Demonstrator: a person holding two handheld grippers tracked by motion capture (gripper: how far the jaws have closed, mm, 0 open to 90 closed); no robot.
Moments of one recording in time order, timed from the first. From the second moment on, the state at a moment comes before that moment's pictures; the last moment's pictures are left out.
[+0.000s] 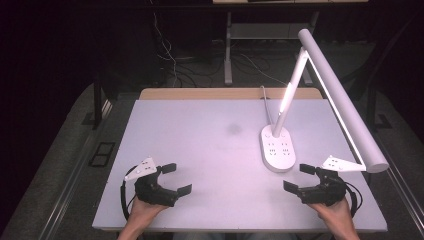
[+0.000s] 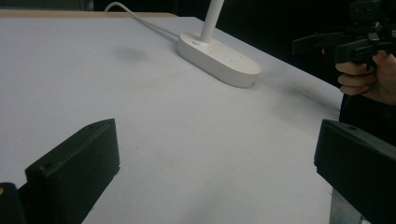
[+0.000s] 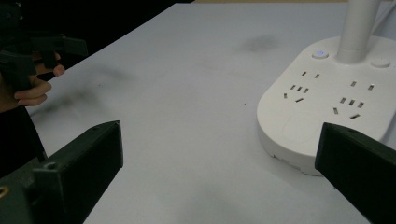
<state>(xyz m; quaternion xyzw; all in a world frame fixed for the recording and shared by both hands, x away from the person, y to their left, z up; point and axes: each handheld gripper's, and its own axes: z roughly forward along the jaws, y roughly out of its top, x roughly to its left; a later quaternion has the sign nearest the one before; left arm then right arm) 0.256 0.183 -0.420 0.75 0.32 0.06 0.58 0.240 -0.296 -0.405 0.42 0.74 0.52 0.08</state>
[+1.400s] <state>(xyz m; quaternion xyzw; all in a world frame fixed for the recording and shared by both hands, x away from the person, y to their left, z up) 0.256 0.182 -0.423 0.75 0.33 0.05 0.58 0.233 -0.297 -0.393 0.43 0.76 0.49 0.06</state>
